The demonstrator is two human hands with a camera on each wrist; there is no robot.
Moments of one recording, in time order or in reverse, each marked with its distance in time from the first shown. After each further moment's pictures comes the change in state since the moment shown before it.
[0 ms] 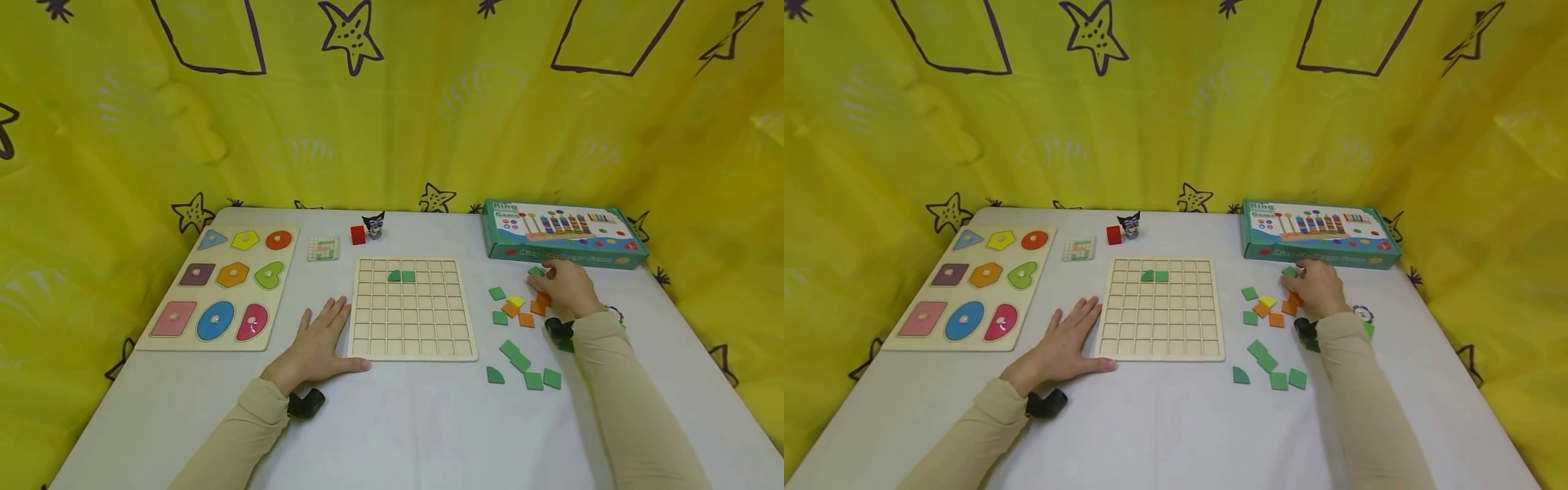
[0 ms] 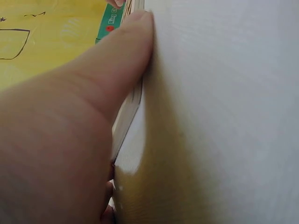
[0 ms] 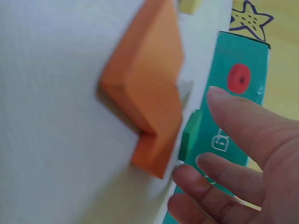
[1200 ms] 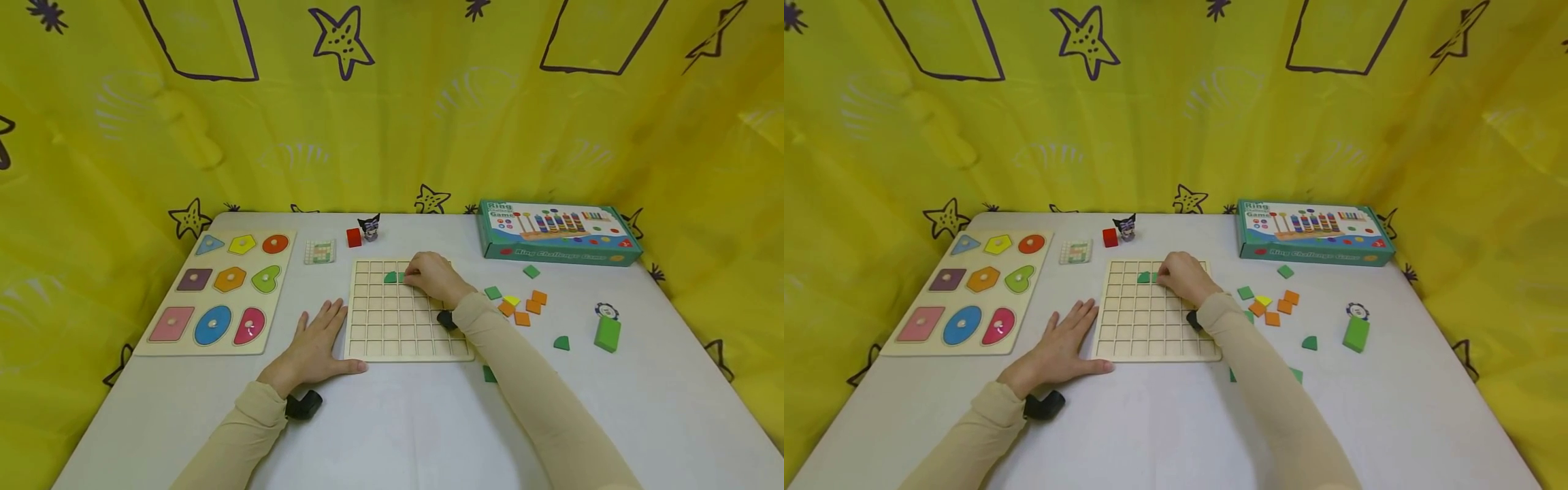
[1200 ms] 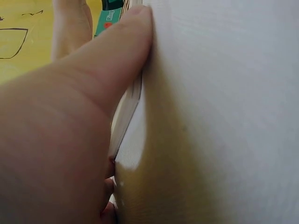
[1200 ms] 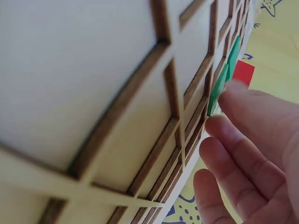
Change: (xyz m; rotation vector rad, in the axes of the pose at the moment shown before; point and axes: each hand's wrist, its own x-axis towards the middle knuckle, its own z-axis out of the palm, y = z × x) left_hand -0.002 0.003 -0.002 -0.014 0.009 0.006; right_hand 0.030 -0.182 0.091 -0.007 -0.068 -0.558
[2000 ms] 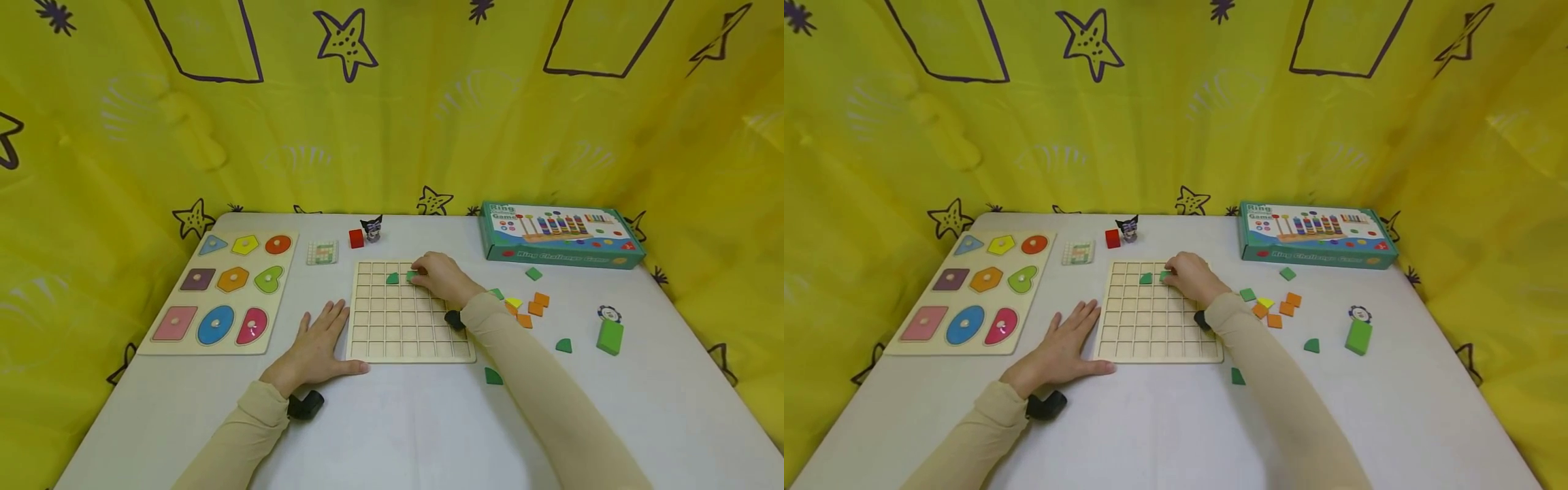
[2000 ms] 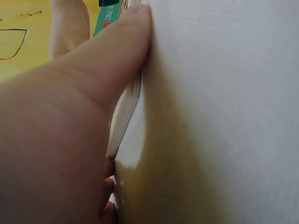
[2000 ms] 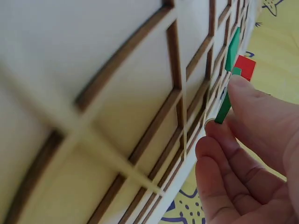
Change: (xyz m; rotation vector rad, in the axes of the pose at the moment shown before) left_hand 0.001 0.000 0.001 0.013 -0.008 -0.017; right_hand -0.005 0.005 -0.008 0.003 -0.050 0.034
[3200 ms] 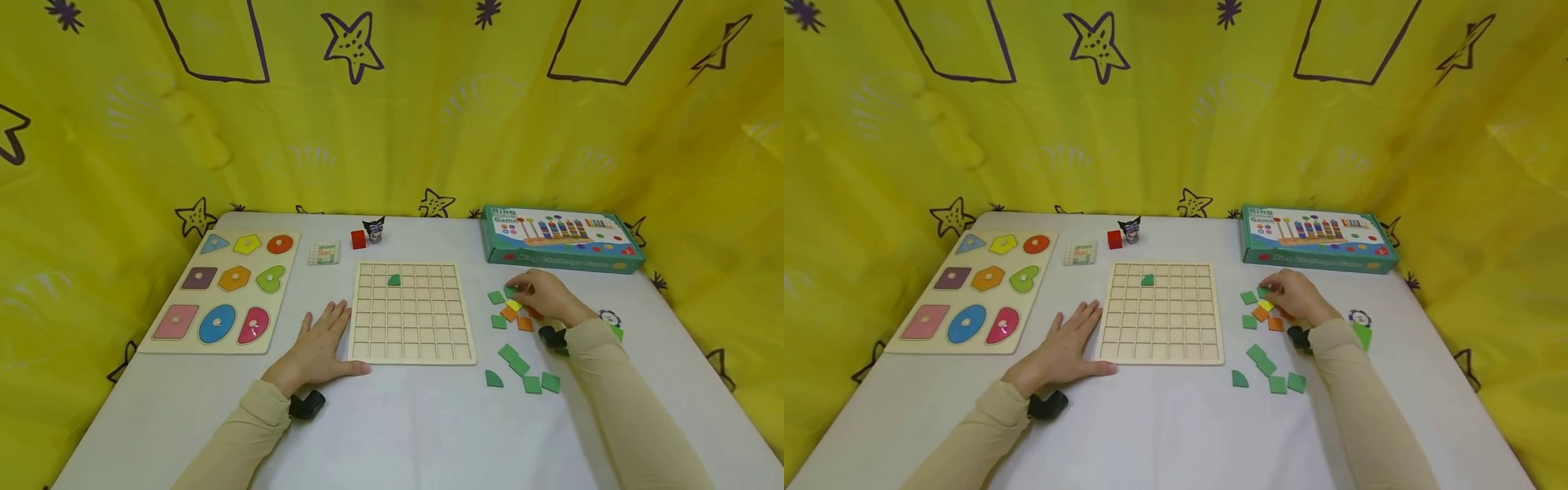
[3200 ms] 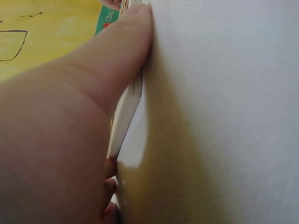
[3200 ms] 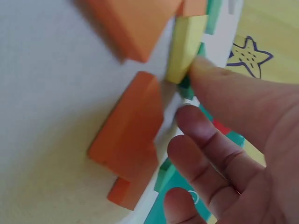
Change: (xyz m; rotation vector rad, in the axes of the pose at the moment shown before) left_hand -0.002 0.000 -0.001 -0.018 0.008 0.010; right_hand -0.114 0.118 -0.059 0.064 -0.035 0.200
